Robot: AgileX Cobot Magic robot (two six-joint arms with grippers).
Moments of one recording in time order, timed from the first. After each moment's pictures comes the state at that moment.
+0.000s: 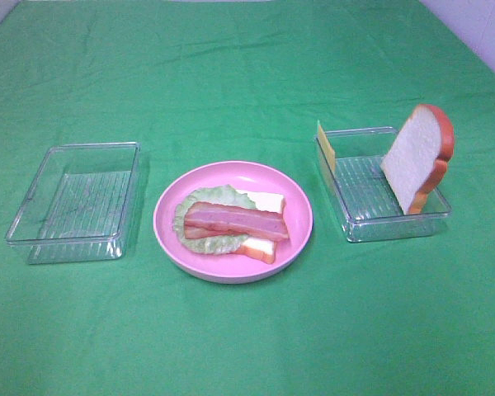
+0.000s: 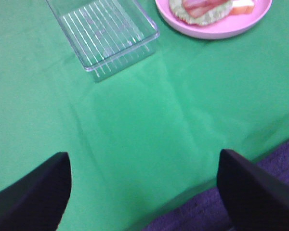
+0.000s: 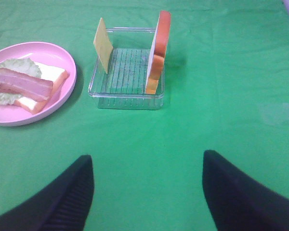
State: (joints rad) left arm -0.45 0.21 -0.51 0.01 1.06 0.02; right arm 0.21 0.24 -0.52 0.00 0.91 0.04
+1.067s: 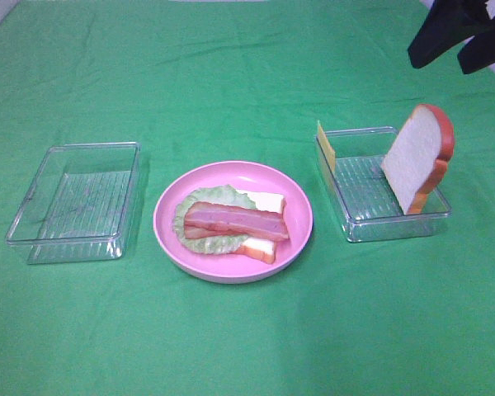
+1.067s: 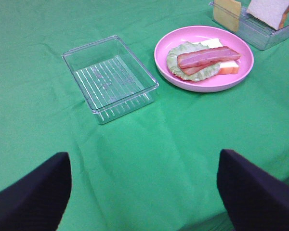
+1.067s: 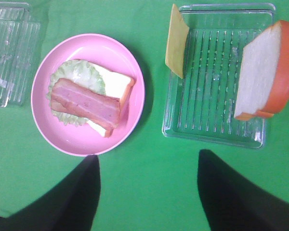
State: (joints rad) left arm -0.45 0.00 -0.51 0.00 1.06 0.00; right arm 0.21 1.46 -1.35 0.31 1.05 -0.08
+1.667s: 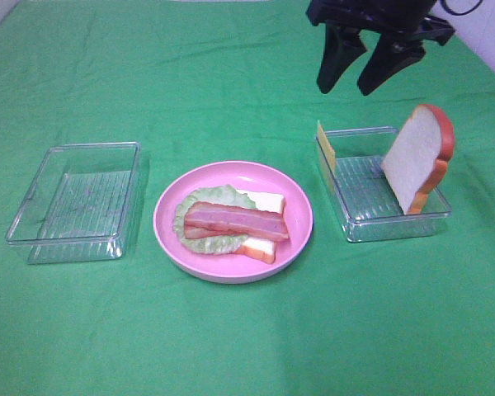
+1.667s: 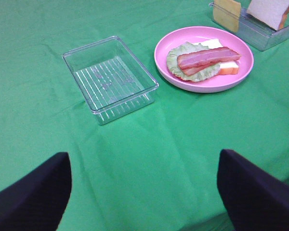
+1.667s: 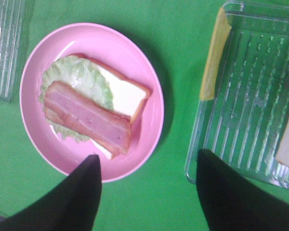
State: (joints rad) left arm -0.45 0.00 -0.51 0.00 1.06 0.00; right arm 0.31 1.95 -1.79 0.29 1.21 -0.04
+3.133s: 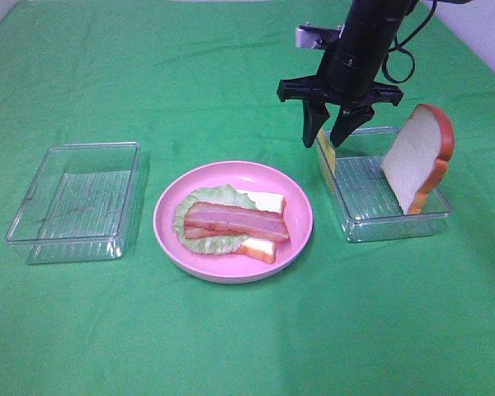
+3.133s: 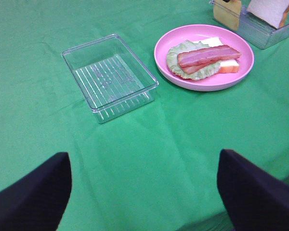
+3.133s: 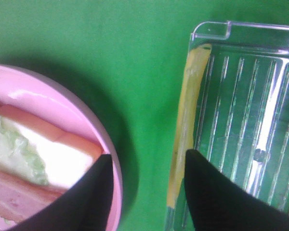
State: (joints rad) left arm -0.45 0.00 -0.50 0.00 1.06 0.00; right arm 0.32 2.29 -1.96 0.20 1.15 0.05
